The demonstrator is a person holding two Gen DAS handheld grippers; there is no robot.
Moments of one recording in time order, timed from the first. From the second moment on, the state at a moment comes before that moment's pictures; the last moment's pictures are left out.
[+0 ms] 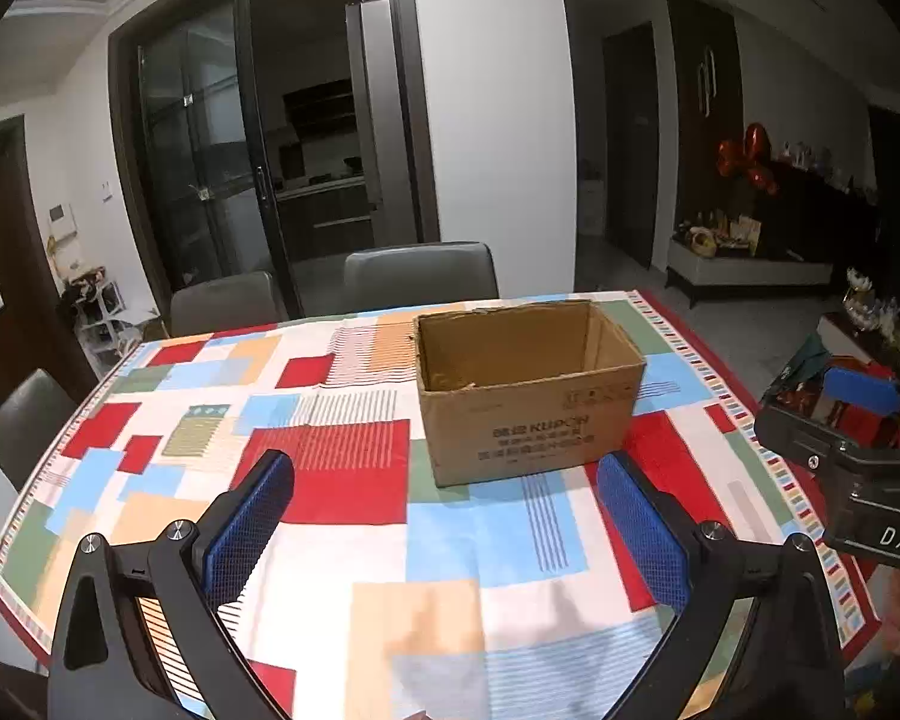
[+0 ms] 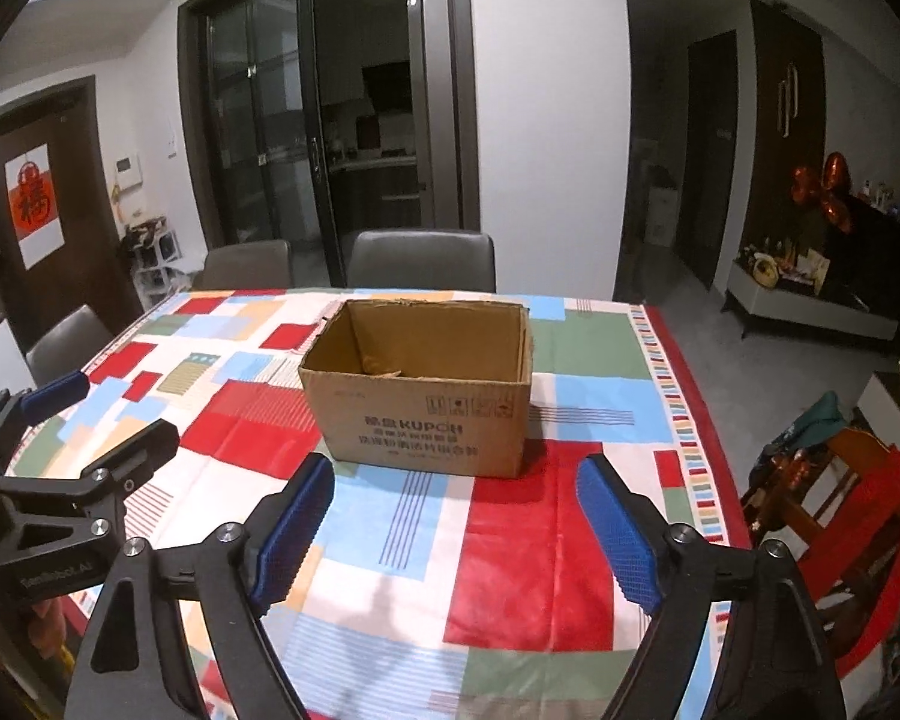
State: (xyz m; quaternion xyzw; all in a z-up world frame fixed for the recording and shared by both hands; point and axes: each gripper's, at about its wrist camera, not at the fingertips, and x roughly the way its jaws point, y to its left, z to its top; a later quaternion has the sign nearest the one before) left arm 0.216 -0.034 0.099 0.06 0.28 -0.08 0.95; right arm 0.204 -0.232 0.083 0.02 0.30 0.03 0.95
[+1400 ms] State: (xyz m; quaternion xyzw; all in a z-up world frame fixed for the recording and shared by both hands) left arm 0.145 -0.029 0.090 0.04 0.24 -0.09 0.97; right arm 0.132 -0.238 0.070 0.03 0.26 0.02 0.97
